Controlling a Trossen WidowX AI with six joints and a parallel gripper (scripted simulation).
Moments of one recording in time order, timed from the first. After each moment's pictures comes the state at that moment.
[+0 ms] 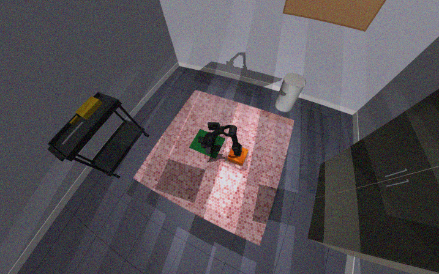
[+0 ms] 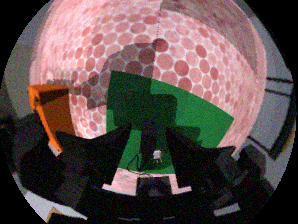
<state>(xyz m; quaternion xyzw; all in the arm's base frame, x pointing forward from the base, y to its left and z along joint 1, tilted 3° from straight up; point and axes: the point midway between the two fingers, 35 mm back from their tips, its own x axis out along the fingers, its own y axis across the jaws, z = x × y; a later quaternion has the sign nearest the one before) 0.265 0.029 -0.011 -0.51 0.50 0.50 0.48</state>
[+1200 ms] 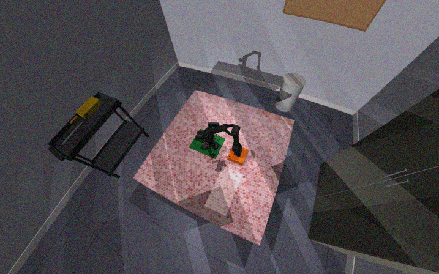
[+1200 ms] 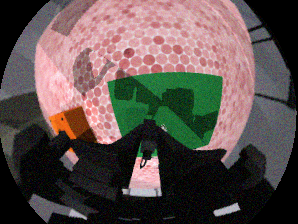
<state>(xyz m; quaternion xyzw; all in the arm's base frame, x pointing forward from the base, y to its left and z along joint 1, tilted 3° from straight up) 0.274 0.011 0.038 -0.41 0.59 0.40 0.57</state>
